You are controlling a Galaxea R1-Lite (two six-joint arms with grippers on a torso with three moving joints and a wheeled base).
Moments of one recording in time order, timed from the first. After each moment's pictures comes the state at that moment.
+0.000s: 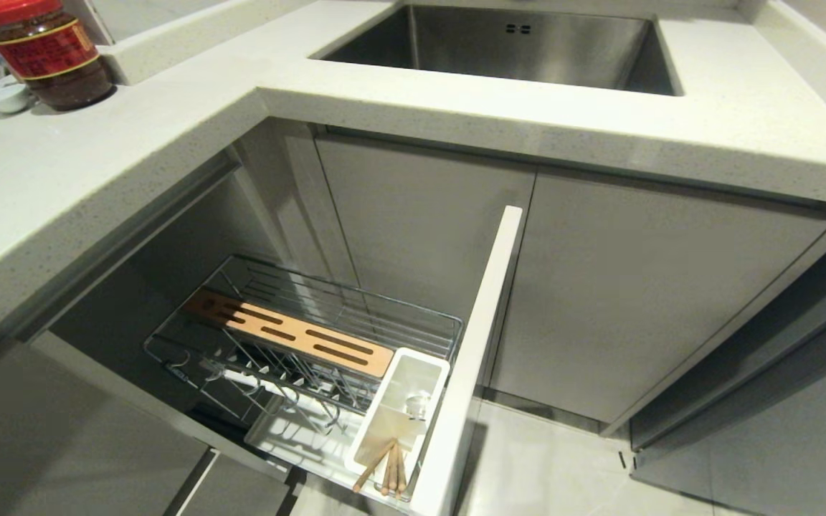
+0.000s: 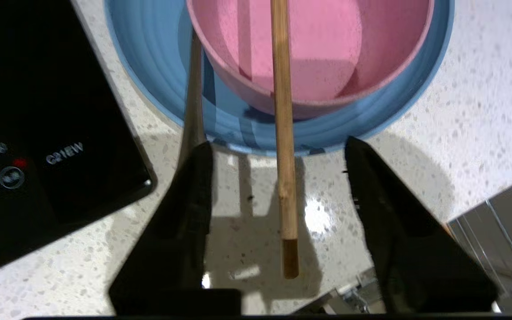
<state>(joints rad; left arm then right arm) 0.50 1.09 -1.59 0.95 0.12 -0.30 0.00 0.00 0.00 -0.08 0.00 0.02</state>
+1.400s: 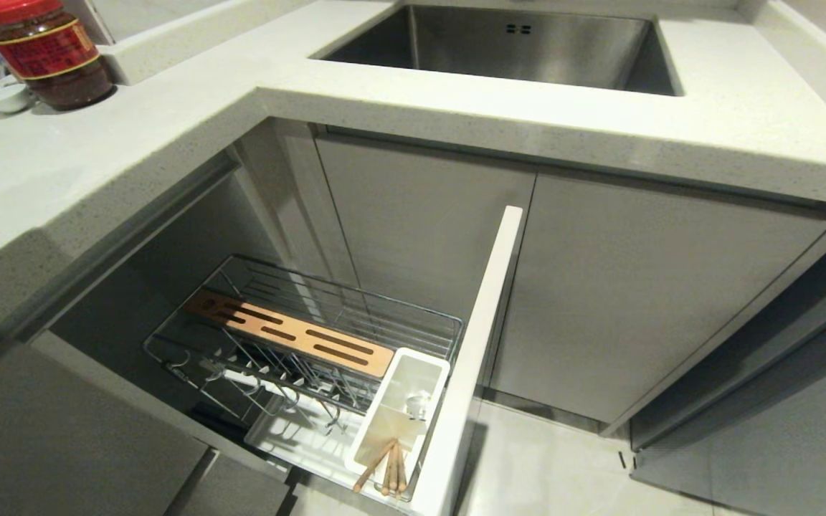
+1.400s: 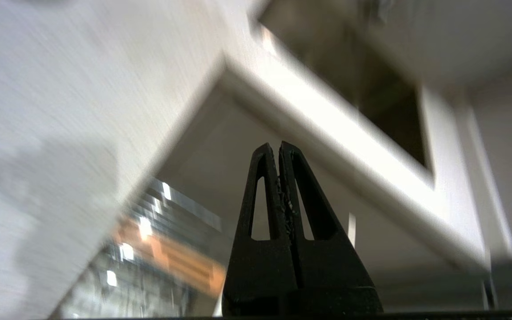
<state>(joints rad) -0.30 1.13 -1.71 0.56 0.11 -0.47 0.00 0.00 0.00 -0.08 0.00 0.02</state>
